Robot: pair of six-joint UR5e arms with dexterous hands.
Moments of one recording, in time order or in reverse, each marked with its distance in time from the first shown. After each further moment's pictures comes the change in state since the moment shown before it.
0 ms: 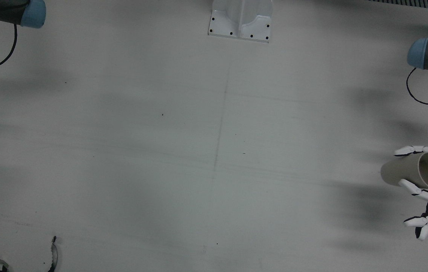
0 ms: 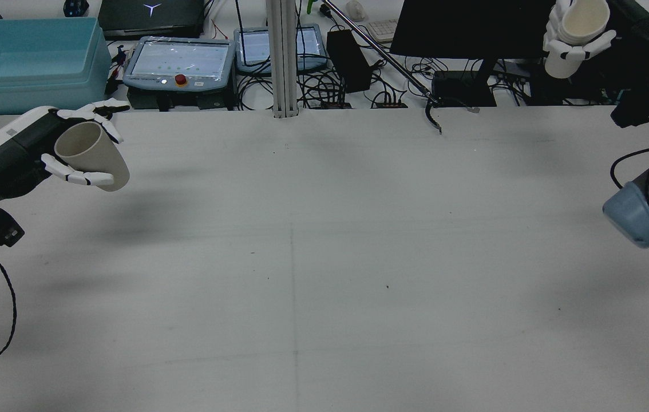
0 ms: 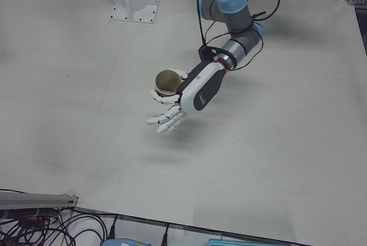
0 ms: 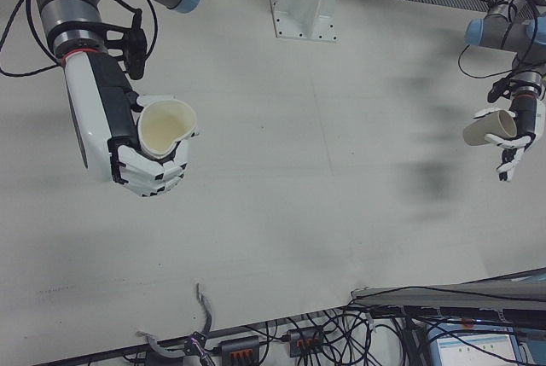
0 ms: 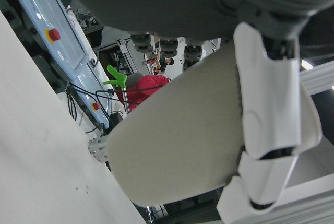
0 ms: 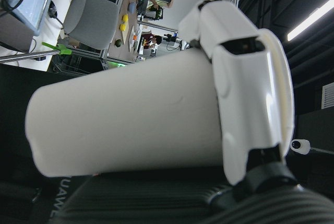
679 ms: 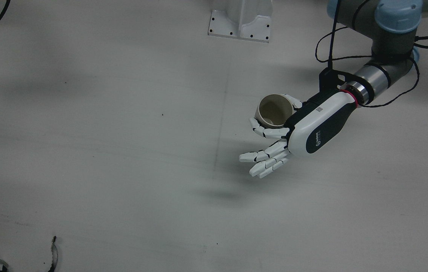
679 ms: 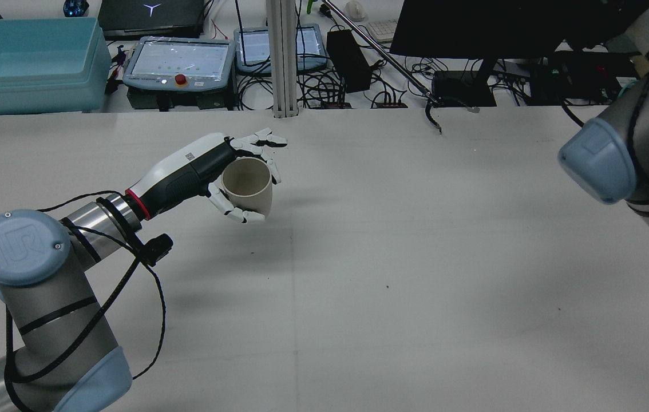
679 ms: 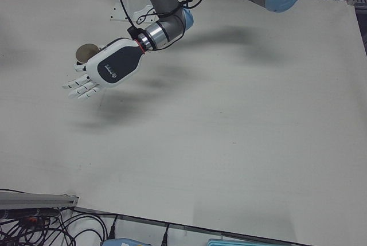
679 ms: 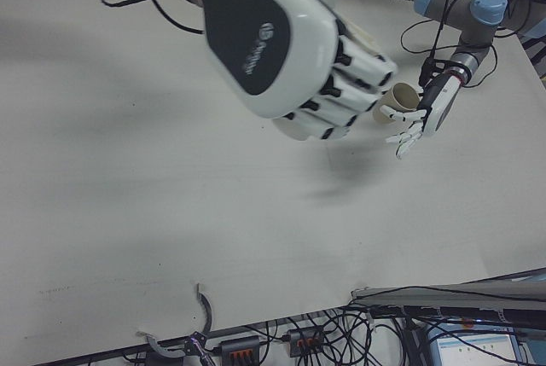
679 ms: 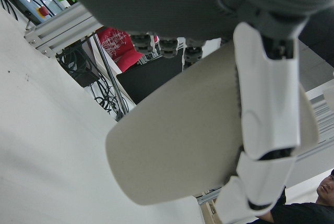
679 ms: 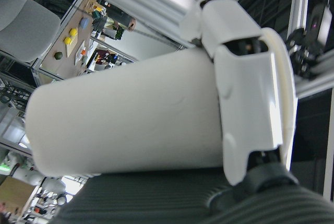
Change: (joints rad) left arm 0.223 -0.372 0.031 0.263 0.000 0.268; right arm -0.028 0.328 0.119 -0.223 0.022 -0.261
